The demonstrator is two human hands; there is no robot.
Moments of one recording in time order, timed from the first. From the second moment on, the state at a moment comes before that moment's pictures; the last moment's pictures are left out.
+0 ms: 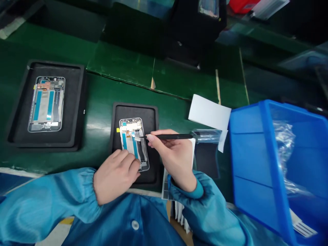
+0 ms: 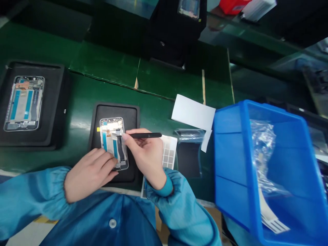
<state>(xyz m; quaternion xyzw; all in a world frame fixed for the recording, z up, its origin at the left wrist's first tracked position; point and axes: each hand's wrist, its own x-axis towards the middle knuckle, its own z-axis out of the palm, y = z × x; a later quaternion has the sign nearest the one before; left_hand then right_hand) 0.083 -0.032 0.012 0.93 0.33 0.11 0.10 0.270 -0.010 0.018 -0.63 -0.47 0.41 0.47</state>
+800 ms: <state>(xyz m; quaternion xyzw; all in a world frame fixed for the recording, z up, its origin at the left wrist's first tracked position) 0.065 -0.008 0.015 0.90 0.43 0.03 0.00 0.260 0.005 0.007 -0.66 -0.42 0.42 0.45</state>
